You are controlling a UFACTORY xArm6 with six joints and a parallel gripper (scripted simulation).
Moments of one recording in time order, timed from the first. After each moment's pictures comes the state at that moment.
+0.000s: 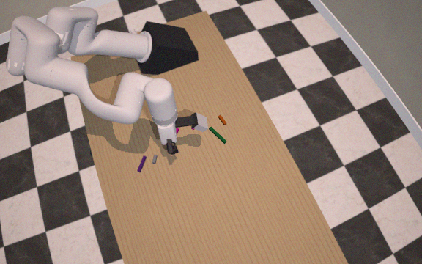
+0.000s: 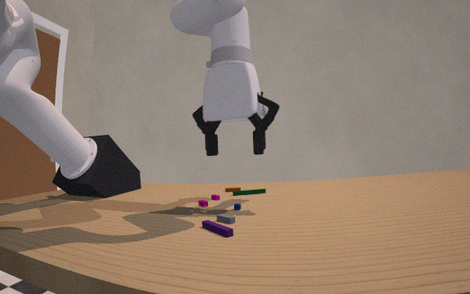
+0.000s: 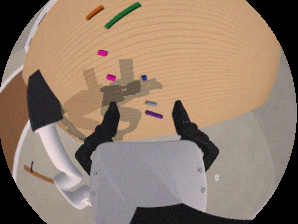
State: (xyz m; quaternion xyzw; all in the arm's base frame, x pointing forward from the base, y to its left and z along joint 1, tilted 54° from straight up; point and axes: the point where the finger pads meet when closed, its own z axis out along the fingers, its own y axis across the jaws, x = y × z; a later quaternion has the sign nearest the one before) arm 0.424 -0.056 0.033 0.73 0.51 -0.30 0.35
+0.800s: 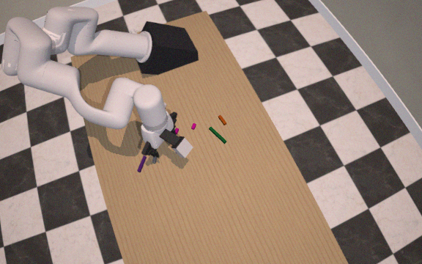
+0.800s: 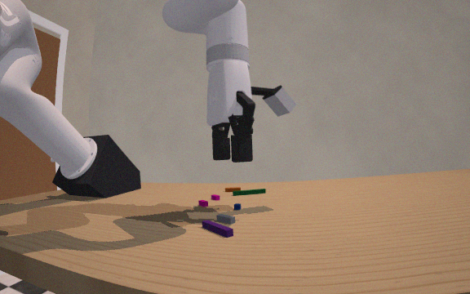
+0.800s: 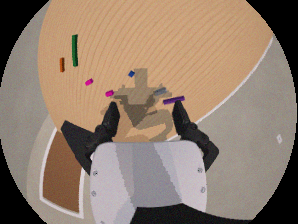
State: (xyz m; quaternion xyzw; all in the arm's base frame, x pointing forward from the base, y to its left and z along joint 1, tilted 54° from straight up) arm 0.422 -0.080 0.053 0.86 0.21 -0.15 0.43
